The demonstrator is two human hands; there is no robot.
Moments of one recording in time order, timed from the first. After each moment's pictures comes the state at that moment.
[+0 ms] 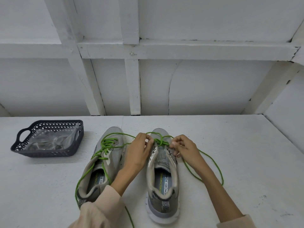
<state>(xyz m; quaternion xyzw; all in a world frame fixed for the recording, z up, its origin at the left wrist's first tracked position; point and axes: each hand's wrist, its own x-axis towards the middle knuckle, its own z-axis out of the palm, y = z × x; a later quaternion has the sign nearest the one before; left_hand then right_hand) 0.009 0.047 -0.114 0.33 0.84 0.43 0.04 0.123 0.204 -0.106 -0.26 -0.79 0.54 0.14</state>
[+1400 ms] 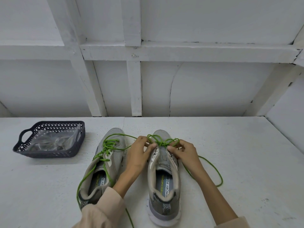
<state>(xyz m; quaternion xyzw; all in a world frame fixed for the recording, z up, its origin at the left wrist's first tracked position) 0.002 0.046 -0.132 0.32 0.80 0.50 0.05 0.114 0.200 -0.123 -0.27 -0.76 0.56 0.18</state>
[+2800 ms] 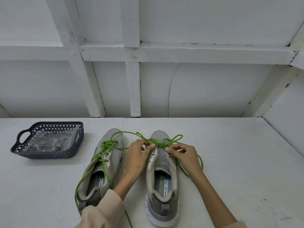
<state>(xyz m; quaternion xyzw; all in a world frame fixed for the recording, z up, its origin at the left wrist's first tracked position) 0.007 0.048 -0.133 0.26 0.82 0.51 0.04 0.123 0.190 -0.116 -0.28 -0.70 0.61 0.23</state>
